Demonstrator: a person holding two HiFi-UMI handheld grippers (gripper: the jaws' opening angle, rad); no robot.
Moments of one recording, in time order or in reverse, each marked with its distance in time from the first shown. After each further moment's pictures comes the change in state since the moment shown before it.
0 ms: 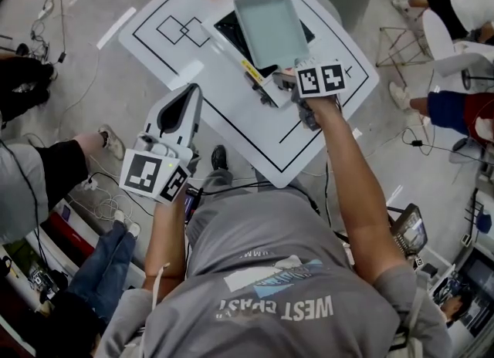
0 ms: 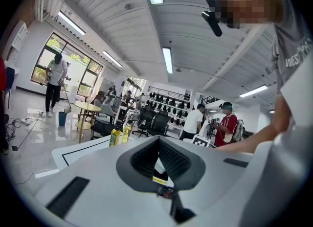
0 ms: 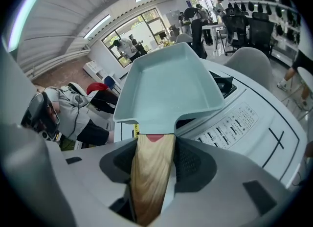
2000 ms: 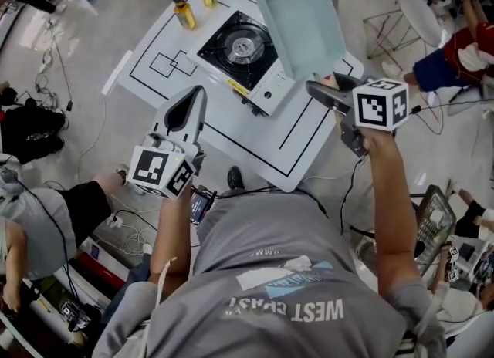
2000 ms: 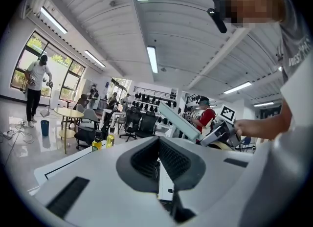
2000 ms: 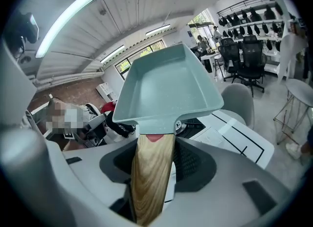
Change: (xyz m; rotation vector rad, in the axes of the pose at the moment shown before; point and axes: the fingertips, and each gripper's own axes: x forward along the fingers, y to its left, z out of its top) left arm 0.036 -0.042 0.033 0.097 0.001 -0.162; right arm -0.212 0.044 0.017 -0.033 -0.319 0.057
